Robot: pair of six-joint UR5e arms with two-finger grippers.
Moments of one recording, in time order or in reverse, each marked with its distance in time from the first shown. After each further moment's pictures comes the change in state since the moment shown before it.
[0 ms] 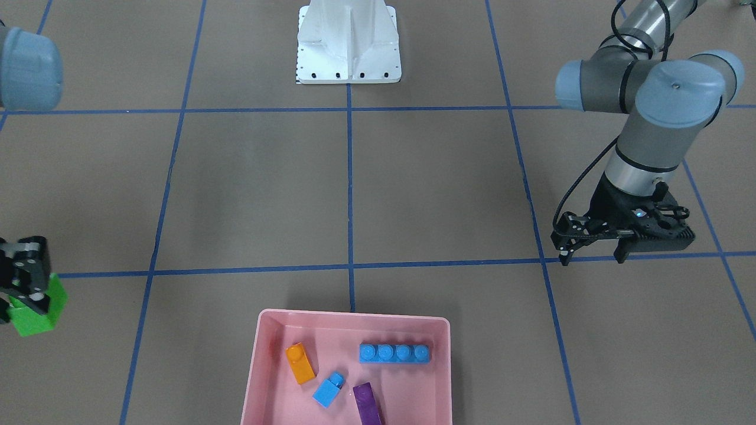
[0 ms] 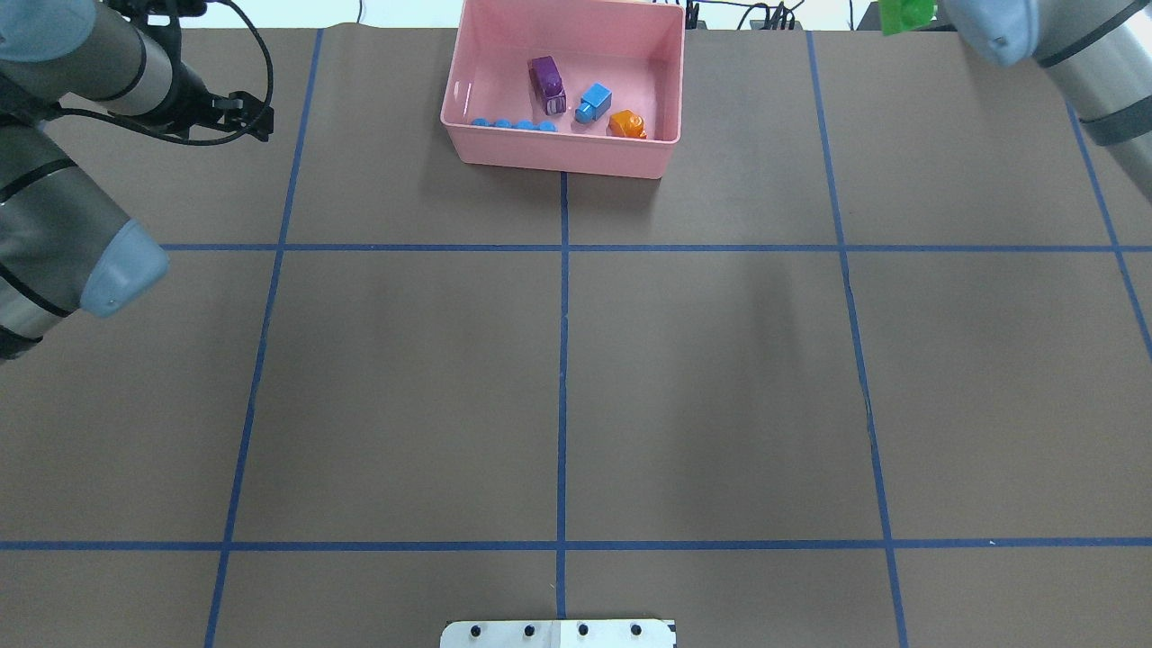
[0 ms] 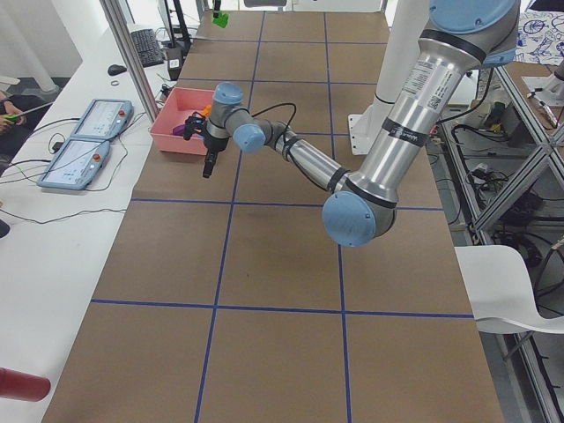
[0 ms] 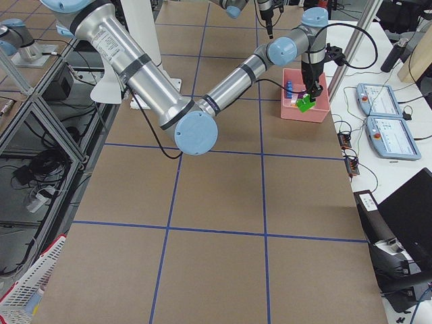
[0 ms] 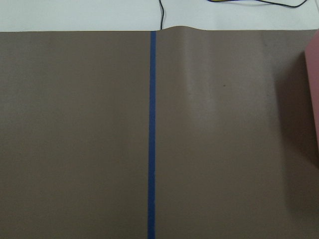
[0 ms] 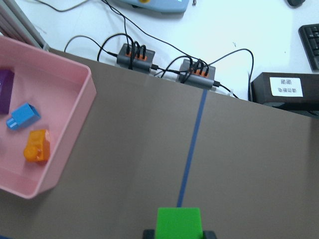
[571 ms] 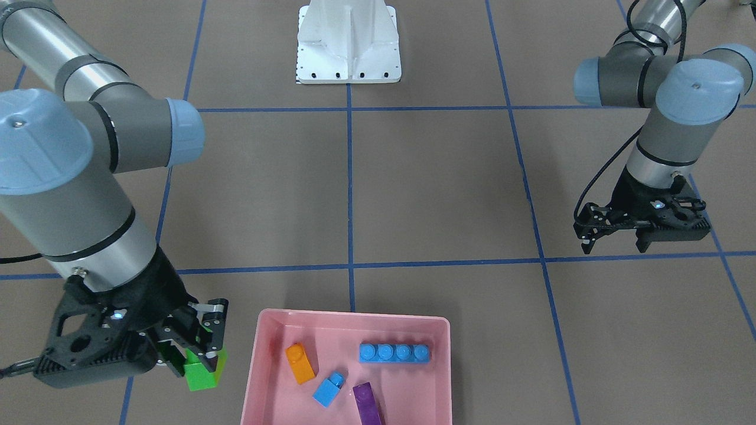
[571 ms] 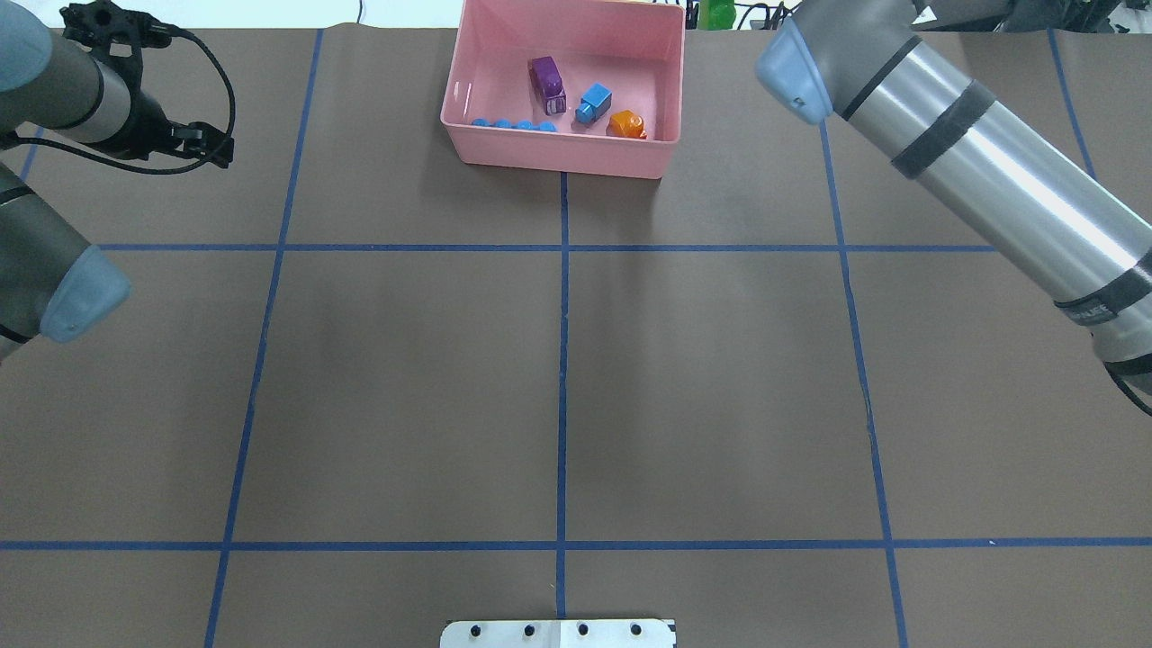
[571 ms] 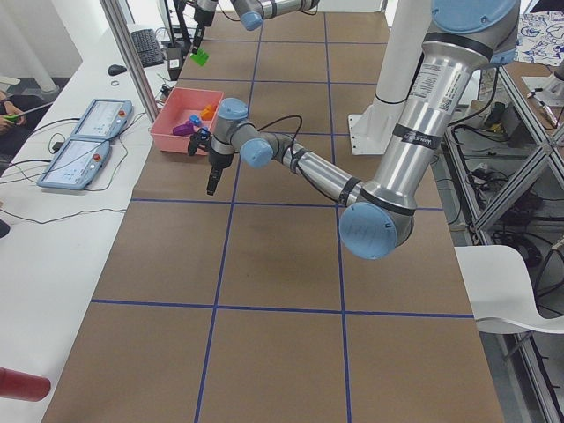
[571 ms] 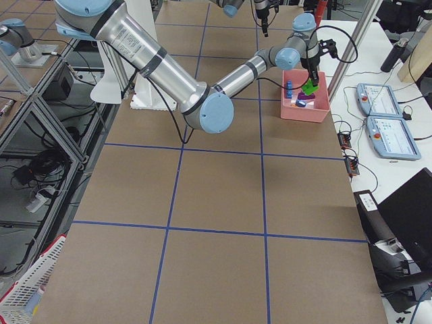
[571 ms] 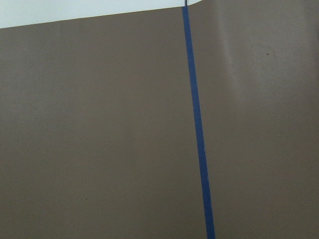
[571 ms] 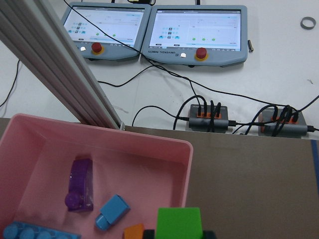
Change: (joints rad) left arm -0.006 0.075 -0.025 -0.005 0.003 0.054; right arm -0.169 0.165 -0.279 0.395 -0.172 0.387
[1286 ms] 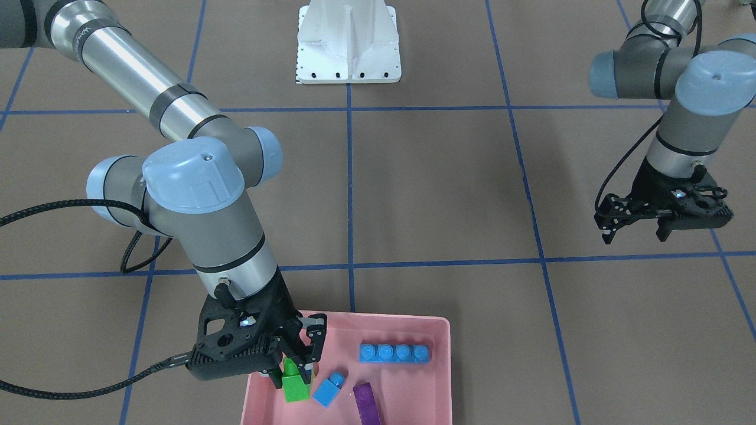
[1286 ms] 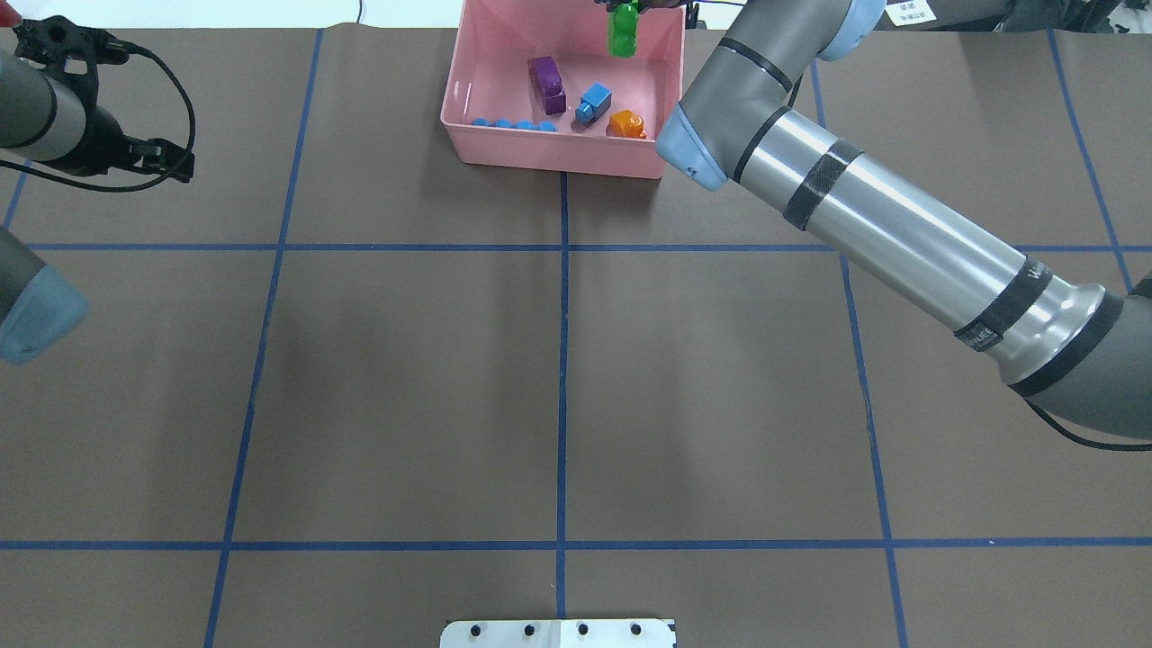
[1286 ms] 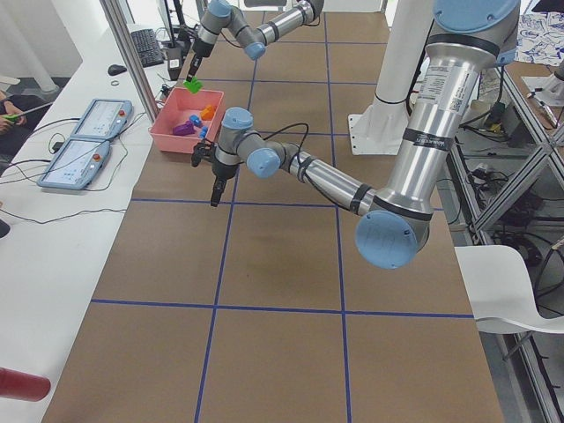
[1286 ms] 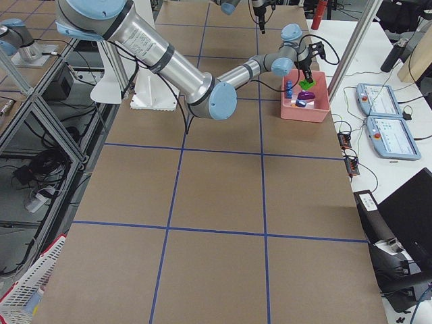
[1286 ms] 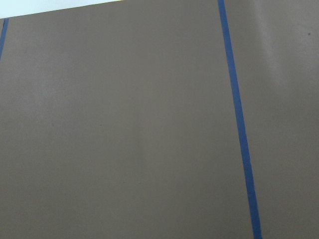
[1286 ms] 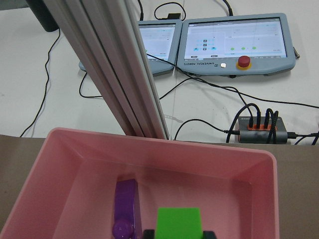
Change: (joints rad) left arm -0.017 0.101 -0.065 -0.005 0.007 0.041; right arm -0.113 0.088 -0.198 0.226 -0.158 0.112
